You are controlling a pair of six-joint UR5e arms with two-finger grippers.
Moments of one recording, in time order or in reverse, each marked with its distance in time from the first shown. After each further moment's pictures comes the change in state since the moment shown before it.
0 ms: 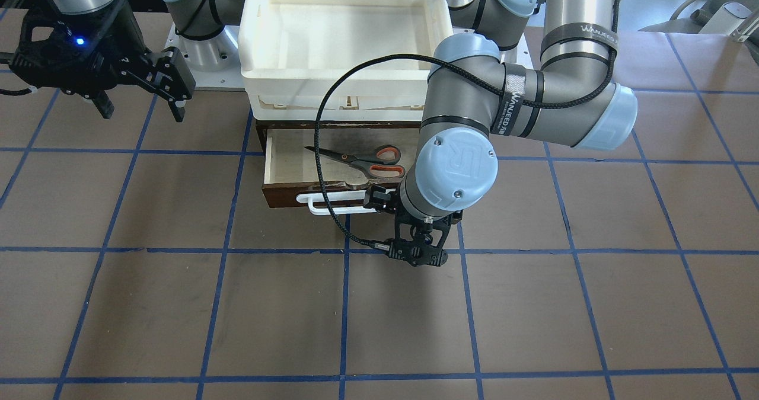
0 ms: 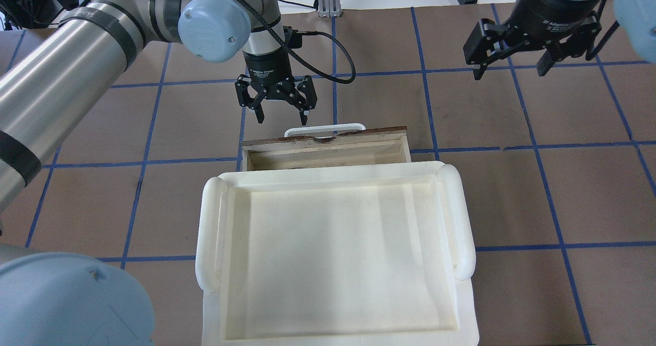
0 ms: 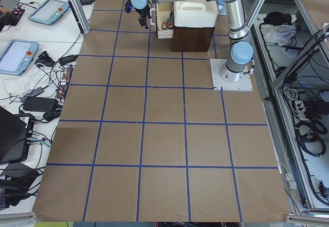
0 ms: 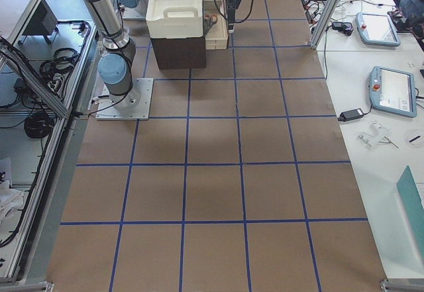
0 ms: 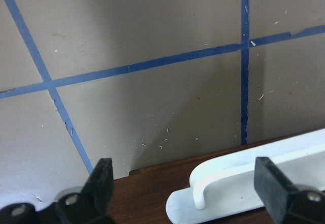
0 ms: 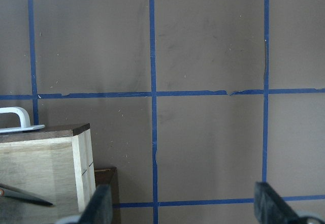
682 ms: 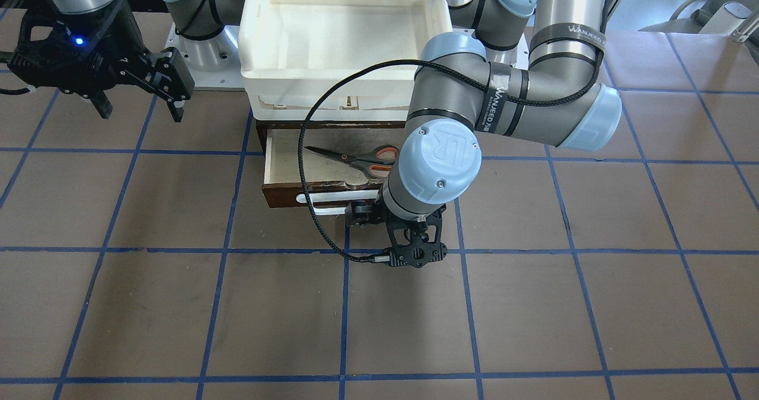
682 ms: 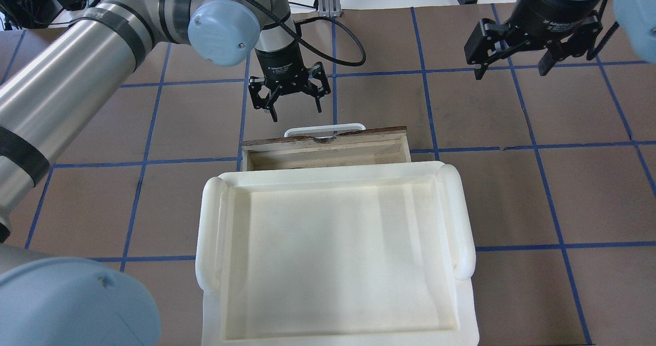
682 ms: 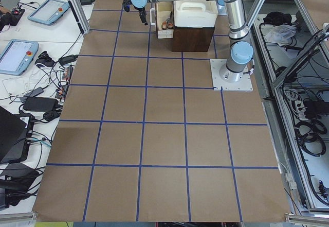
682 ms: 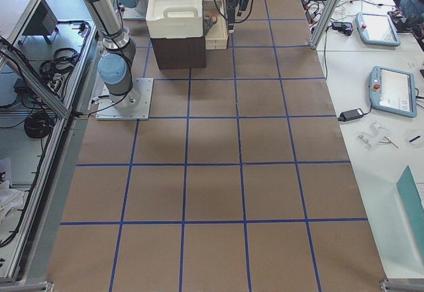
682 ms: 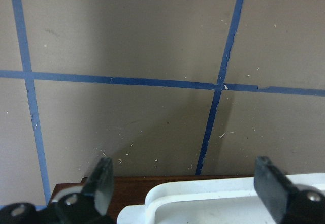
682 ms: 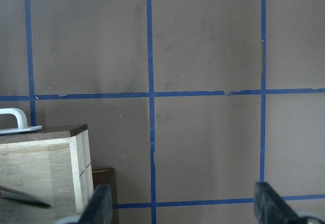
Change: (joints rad) left arm -0.044 -0.008 -0.002 0.077 -0.020 -0.333; right arm 0.001 0.000 0.000 -0.001 -0.008 0.002
